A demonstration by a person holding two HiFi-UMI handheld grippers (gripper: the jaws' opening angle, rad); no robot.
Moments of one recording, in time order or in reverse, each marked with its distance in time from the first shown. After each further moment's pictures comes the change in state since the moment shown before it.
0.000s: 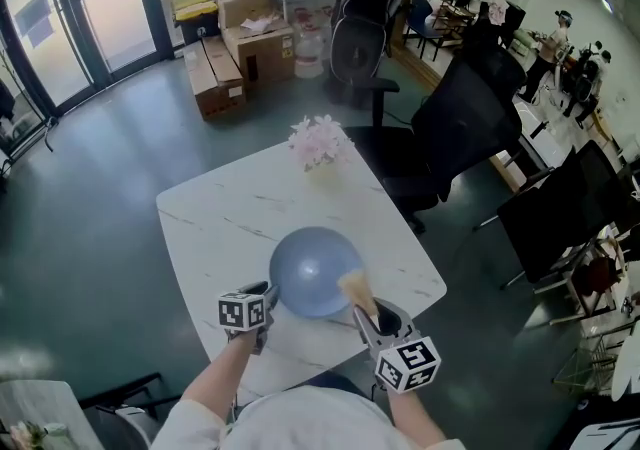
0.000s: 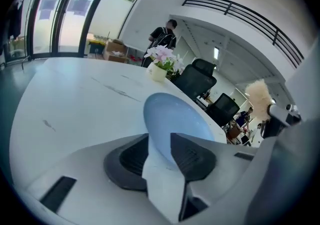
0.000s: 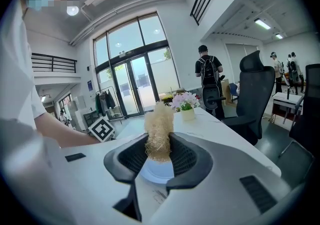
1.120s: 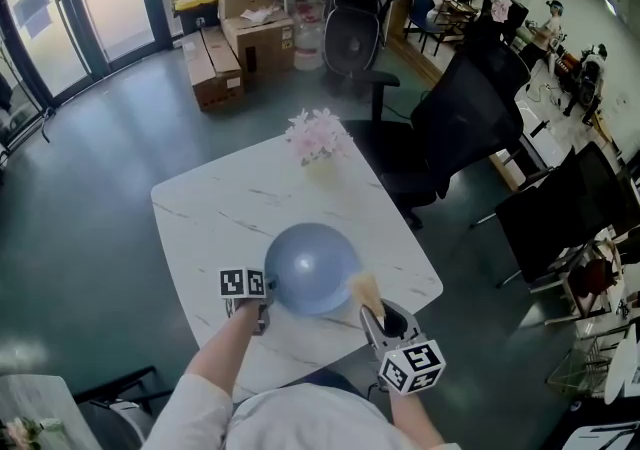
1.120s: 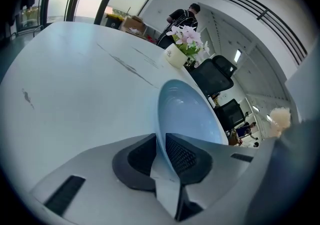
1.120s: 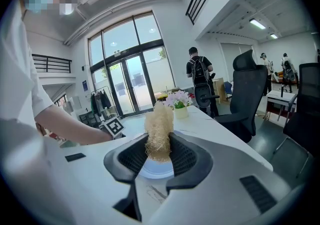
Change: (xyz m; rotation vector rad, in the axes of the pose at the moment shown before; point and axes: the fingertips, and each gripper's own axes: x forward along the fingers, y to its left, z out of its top) left arm 0.050 0.021 -0.008 -0.236 0.162 0.021; right arm -0.012 -0.023 -0.007 0.029 0.015 -0.048
